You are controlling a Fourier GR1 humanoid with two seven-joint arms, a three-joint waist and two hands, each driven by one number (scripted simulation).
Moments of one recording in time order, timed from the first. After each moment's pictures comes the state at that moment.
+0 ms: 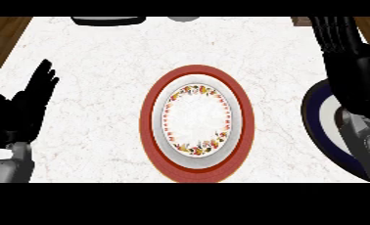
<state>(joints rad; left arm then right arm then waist) -0.10 0.42 0.02 -1.53 0.18 0.18 0.20 -0.41 -0.56 0.22 -1.66 -0.32 -0.19 -0.23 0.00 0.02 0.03</state>
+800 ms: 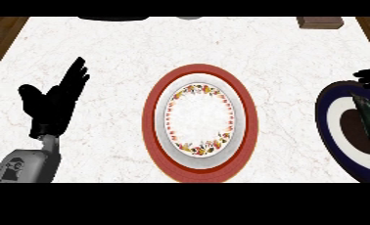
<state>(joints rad) -0.17 0.34 -0.07 -1.48 0.18 0.13 0.19 -0.33 -1.02 0.23 -1.02 -0.36 0.50 -0.16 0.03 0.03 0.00</state>
